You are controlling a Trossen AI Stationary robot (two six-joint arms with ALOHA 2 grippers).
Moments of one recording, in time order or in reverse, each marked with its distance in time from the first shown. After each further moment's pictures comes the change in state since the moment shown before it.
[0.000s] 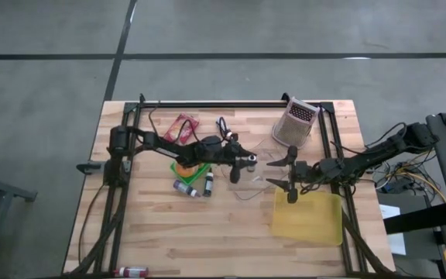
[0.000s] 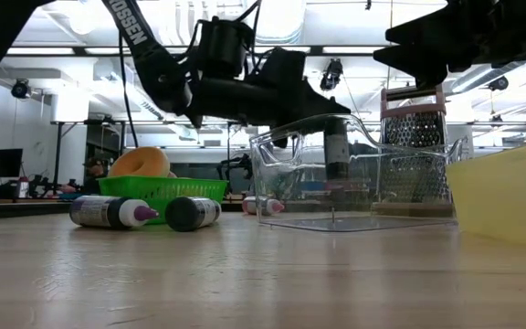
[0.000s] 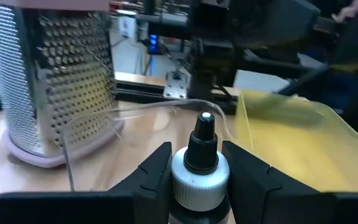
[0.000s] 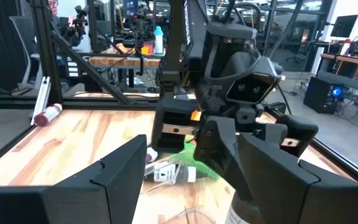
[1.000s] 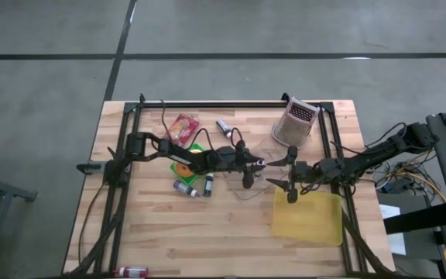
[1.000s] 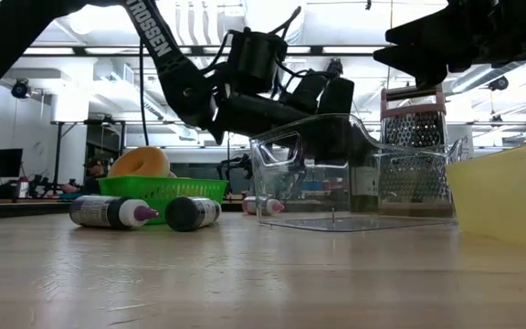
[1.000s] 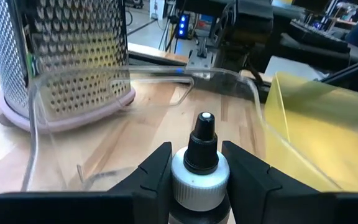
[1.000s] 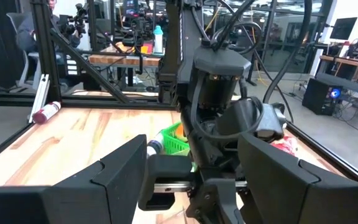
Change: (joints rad) left arm -0.060 0.173 0.166 -0.071 -0.179 -0.075; right arm 0.000 0.000 0.000 -0.002 0.001 -0.015
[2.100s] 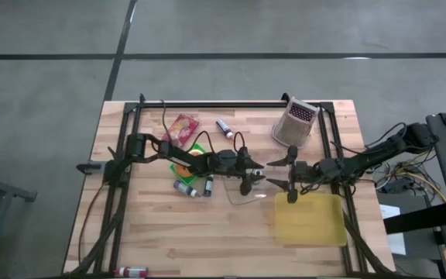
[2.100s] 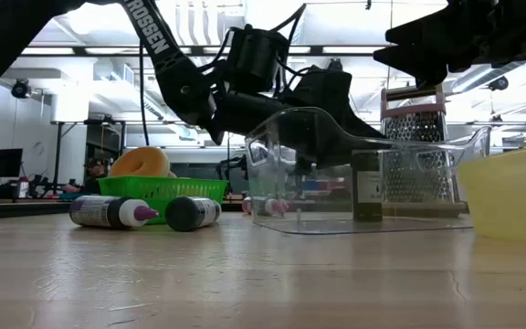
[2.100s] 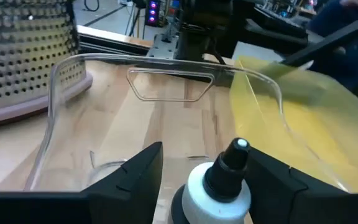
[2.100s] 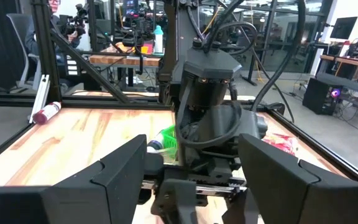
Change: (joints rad) left arm -0.023 0.000 -0.002 -0.023 0.109 -0.001; right arm 0.000 0.000 0.000 0.000 -0.001 0.003
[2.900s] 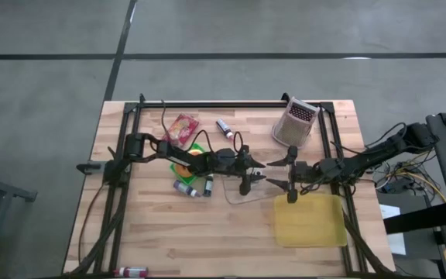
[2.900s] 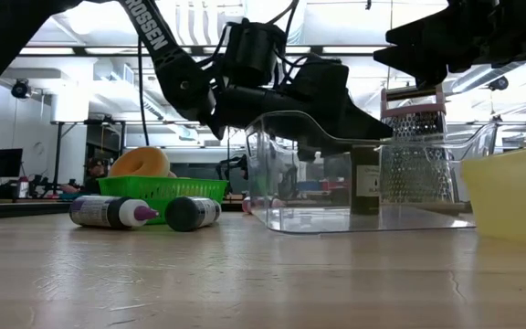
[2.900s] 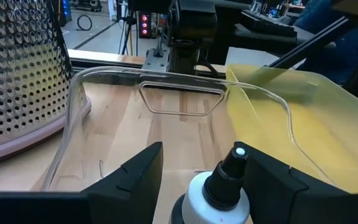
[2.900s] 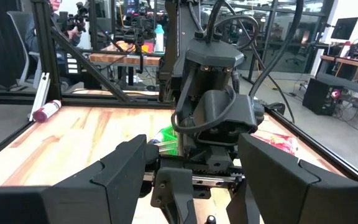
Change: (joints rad) left arm 0.001 -0.019 0.000 0.019 0.023 0.099; right arm 0.000 0.000 0.000 -0.004 -0.002 -0.006
